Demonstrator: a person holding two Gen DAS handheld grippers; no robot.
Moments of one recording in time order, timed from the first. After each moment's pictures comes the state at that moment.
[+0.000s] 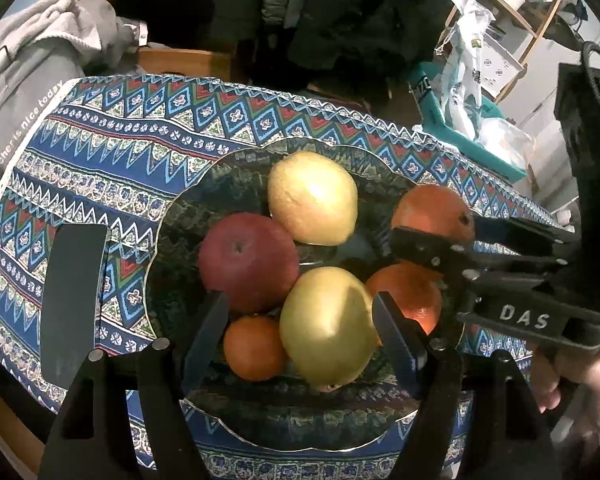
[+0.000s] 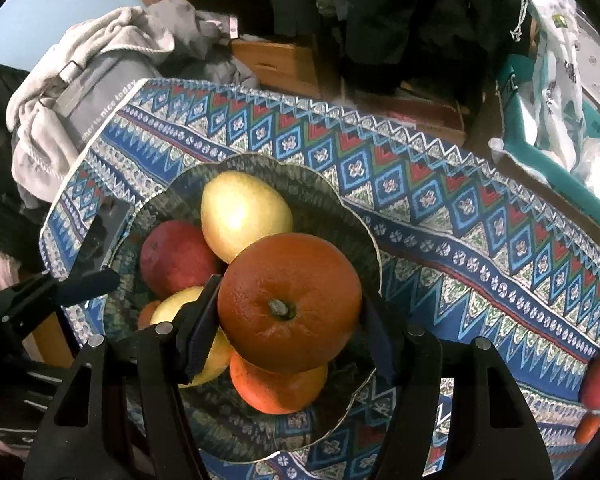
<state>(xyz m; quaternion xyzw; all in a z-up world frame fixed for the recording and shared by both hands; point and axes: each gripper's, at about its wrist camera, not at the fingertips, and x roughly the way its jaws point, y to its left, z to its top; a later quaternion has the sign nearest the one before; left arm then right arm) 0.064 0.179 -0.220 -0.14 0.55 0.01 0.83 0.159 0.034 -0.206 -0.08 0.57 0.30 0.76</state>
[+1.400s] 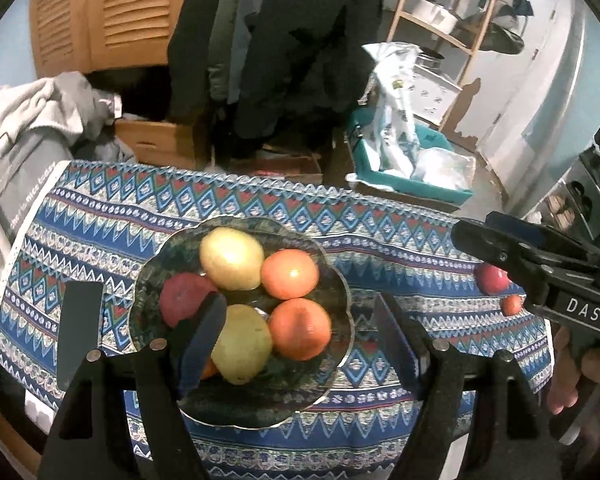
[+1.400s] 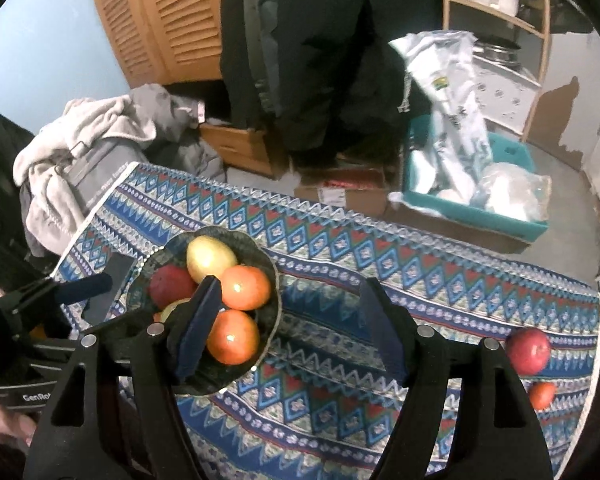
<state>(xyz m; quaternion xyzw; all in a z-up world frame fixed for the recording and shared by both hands) 0.041 0.117 -0.122 -0.10 0.47 -0.03 0.88 0.119 -0.066 -0.082 -0.05 0.46 0.24 0.85</state>
